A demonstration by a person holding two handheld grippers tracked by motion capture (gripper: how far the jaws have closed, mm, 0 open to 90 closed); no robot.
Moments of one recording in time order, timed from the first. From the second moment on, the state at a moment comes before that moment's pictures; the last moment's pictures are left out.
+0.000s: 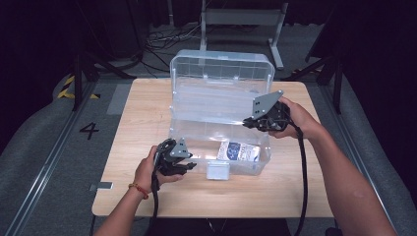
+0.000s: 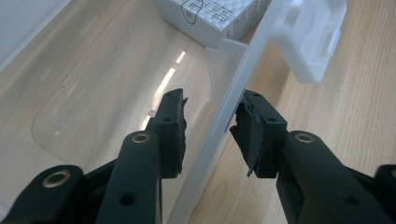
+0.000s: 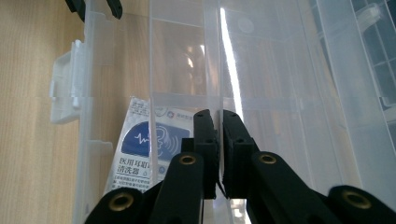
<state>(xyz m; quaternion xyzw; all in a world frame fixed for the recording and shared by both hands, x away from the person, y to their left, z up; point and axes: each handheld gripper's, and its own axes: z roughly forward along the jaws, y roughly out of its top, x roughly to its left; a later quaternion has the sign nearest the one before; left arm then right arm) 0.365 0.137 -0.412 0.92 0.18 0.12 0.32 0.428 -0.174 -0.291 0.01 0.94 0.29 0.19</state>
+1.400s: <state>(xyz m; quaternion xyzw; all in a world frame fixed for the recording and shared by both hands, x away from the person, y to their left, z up) 0.334 0.191 -0.352 0.85 0.26 0.17 0.44 0.403 -0.186 -0.314 0.01 0.92 0.34 0.20</state>
